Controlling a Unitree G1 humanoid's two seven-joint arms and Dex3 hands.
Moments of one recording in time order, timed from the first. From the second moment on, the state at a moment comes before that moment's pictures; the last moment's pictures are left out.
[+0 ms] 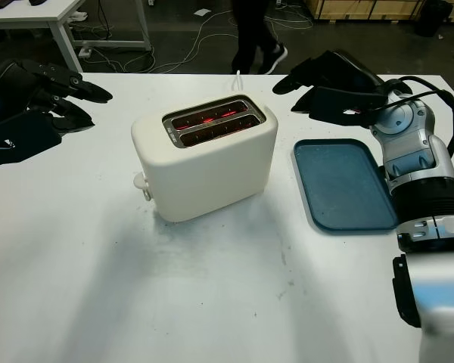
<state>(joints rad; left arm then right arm) -0.47 0.65 0.06 -0.28 0.30 0.33 -0.38 -0.88 -0.64 0.12 0.63 -0.30 -0.23 0.43</state>
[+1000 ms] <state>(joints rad) -0.48 0.62 0.06 -0.23 0.29 0.26 -0.36 -0.87 -0.64 0.12 0.63 -0.29 -0.22 0.43</state>
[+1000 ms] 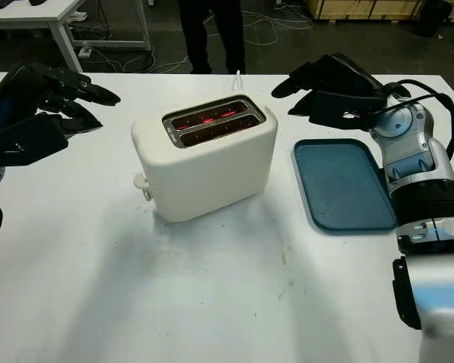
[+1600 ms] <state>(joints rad) -0.48 0.62 0.06 -0.23 0.29 0.27 -0.36 -0.87 -0.64 0.11 0.65 -0.29 -0.23 0.43</state>
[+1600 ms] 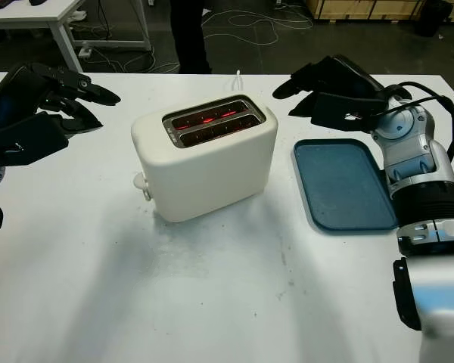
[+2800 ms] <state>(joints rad) -0.48 0.62 0.05 -0.21 0.29 0.24 -0.36 -0.86 -0.64 0.10 0.65 -0.29 -0.23 0.43</state>
